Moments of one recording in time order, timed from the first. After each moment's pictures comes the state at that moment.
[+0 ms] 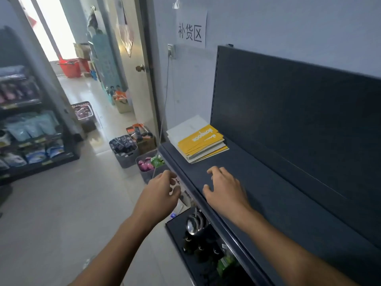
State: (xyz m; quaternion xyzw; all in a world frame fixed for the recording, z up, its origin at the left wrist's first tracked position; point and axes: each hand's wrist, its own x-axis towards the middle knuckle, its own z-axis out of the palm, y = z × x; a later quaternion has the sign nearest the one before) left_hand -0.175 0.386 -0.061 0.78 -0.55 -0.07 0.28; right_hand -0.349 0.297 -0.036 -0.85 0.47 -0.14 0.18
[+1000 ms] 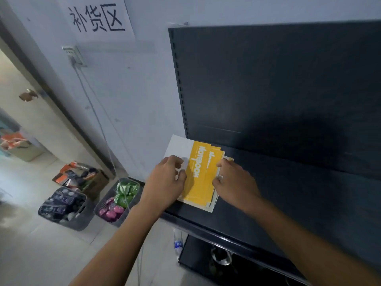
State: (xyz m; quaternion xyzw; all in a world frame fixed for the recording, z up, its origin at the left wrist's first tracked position) left_hand -0.008 0.100 -0.067 0.60 -0.75 -0.14 0.23; right_hand -0.207 0.123 -0.082 -0.66 0.71 -0.18 0.17
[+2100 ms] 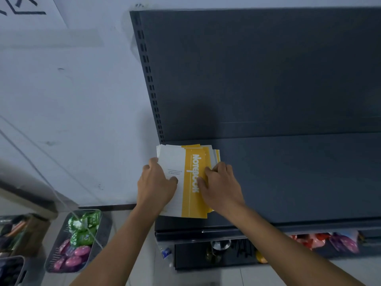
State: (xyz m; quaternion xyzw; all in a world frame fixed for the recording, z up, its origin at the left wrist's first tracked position) left_hand 0.028 0.020 -0.086 0.60 -0.73 -0.30 0.13; right_hand -0.115 0.115 -0.101 -0.51 0.84 -0.15 0.12
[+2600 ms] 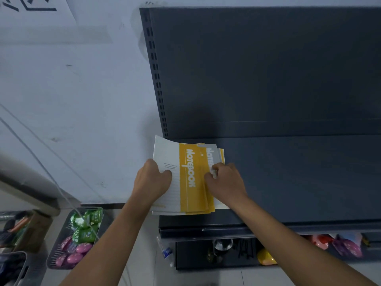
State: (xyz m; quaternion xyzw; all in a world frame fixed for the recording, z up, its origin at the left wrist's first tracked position) left_hand 0.047 -0.006 -0.092 0.60 -0.70 -0.36 0.13; right_hand -0.119 0.105 -0.102 -0.39 0.85 -0.27 0.24
